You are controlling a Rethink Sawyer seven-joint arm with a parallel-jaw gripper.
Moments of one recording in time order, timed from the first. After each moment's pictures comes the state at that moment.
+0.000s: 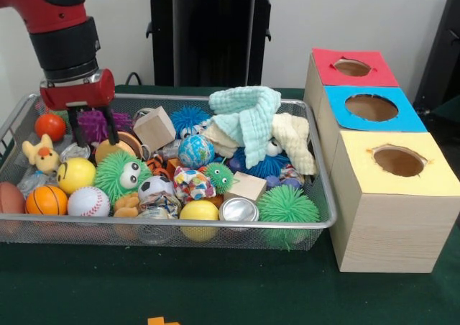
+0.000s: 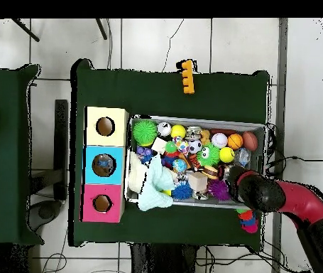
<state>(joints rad) -1.15 -0.50 0.63 1.76 -0.67 0.51 1.70</state>
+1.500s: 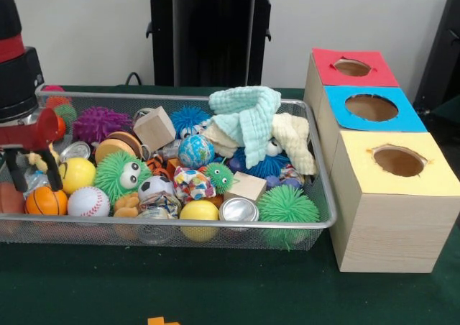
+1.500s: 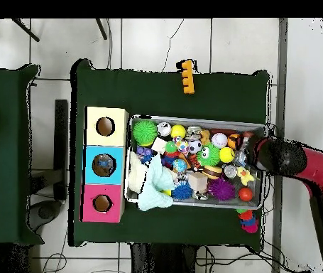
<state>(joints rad) -1.11 -0.37 0.71 1.41 -0.67 0.72 1.64</state>
